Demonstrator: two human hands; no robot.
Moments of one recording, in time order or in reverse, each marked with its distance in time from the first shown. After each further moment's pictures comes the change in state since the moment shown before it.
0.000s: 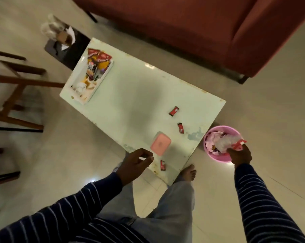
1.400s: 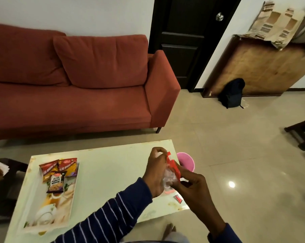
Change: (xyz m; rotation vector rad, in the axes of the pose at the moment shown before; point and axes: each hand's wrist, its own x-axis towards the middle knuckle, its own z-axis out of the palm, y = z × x) left_hand -0.066 0.082 -0.363 -0.502 -0.833 0.150; right_hand -0.654 -0.294 0.173 0.605 0.401 -0.763
